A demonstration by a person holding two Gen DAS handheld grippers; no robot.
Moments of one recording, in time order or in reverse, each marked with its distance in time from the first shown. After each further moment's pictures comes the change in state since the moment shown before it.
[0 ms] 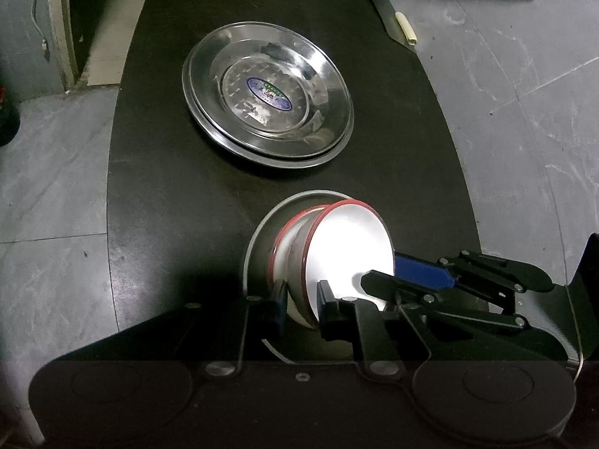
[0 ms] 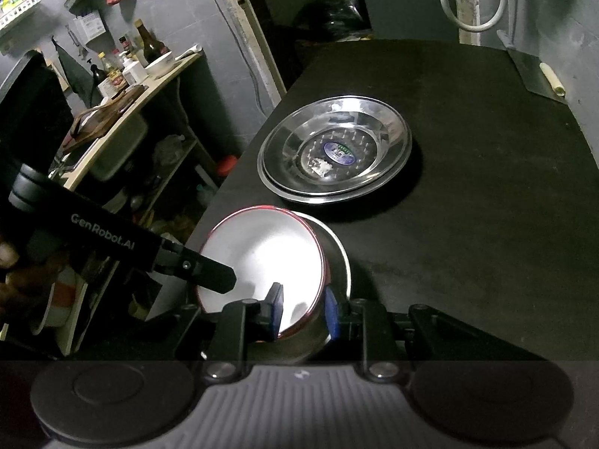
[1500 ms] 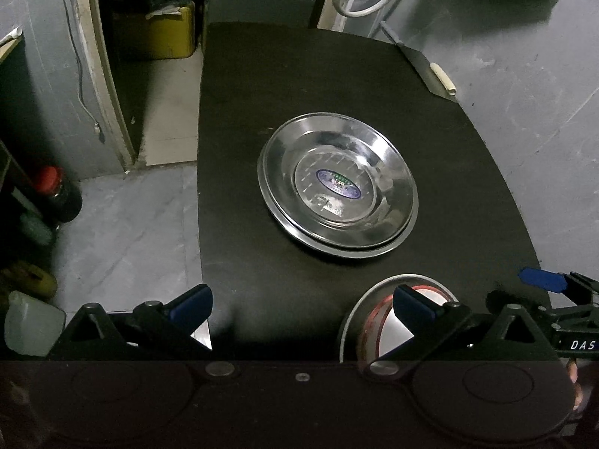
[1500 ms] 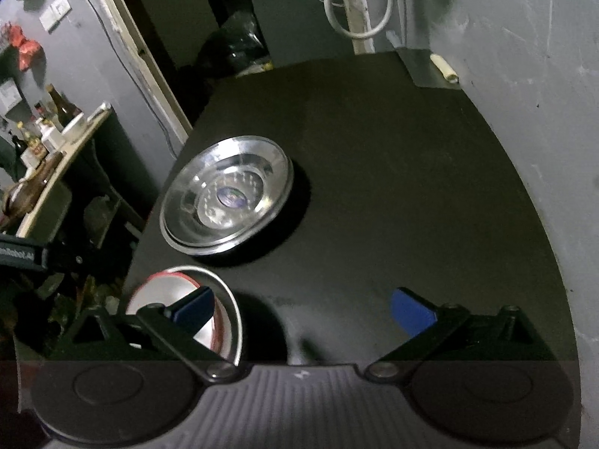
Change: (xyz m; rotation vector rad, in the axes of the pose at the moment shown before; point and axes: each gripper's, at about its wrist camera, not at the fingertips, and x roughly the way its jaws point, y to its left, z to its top) left arm -0.029 0.010 0.026 0.112 -0.198 0.239; right arm -0.012 -0.048 0.004 0.228 -0.085 -0.214
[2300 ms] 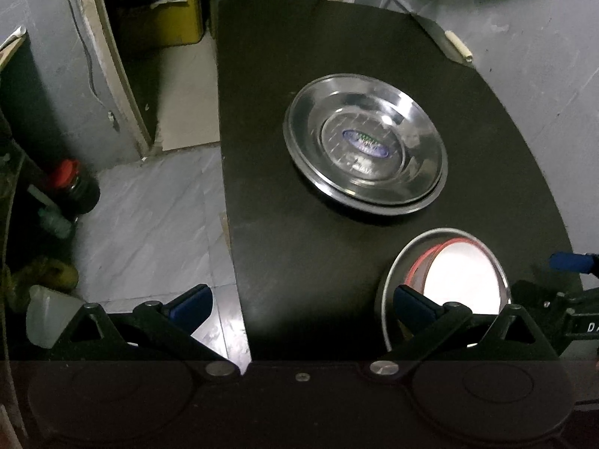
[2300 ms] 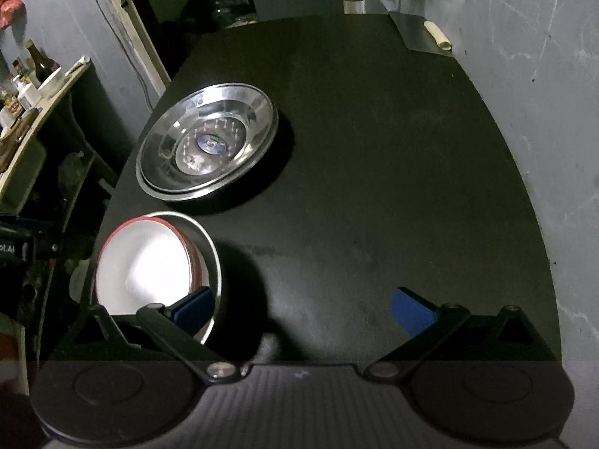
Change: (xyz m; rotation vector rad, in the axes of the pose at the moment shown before) left arm 0.007 0.012 -0.016 0.045 0.074 0.069; right arm 0.010 0.007 -0.011 -0.041 0.137 -0.096
